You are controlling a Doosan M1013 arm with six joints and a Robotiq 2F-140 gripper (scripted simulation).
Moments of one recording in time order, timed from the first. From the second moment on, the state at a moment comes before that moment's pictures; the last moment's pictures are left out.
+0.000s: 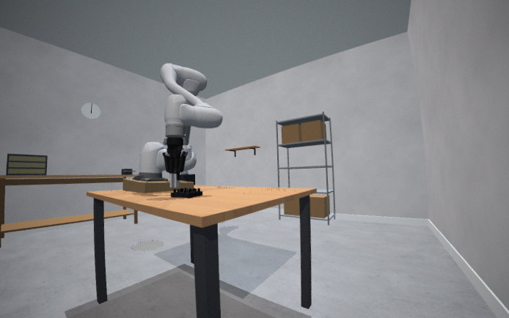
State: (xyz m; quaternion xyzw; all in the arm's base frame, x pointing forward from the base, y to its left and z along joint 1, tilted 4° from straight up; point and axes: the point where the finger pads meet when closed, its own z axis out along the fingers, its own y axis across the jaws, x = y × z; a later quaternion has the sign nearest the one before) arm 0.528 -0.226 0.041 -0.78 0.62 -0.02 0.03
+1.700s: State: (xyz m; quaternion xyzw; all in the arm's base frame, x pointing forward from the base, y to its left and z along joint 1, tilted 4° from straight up) arm 0.528 -0.226 0.038 -0.78 0.62 -0.02 0.03
